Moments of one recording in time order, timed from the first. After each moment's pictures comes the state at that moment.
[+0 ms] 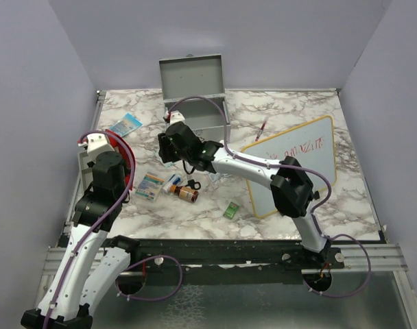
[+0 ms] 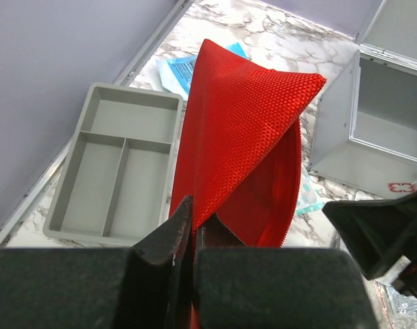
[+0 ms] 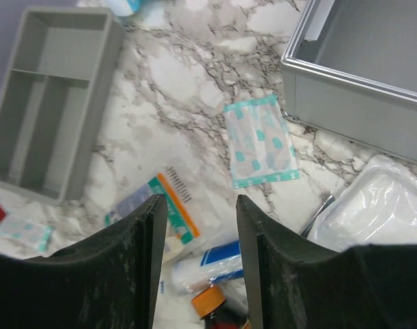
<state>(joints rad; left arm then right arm) -0.28 0.64 0.82 -0.55 -0.62 -0.35 1.01 2.11 1.78 -0.17 0.21 0.45</state>
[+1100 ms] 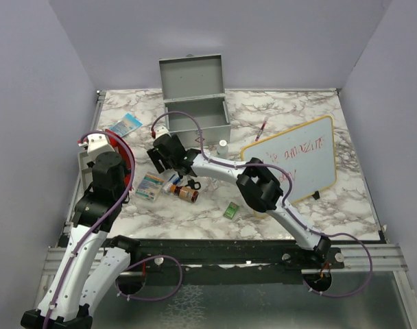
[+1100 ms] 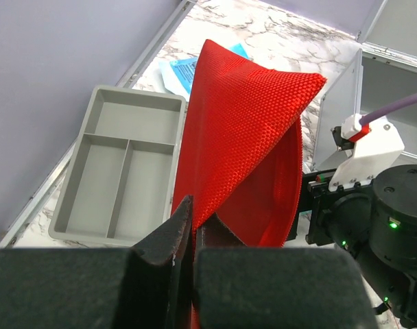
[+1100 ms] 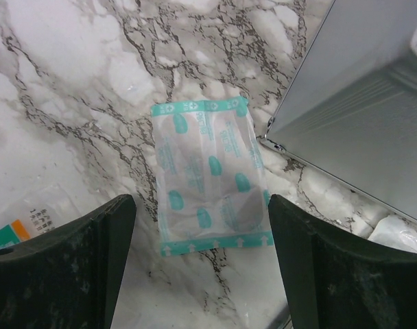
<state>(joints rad) -0.28 0.63 0.82 -0.55 -0.63 -0.33 1.01 2.51 2.08 -0.21 0.32 0.18</state>
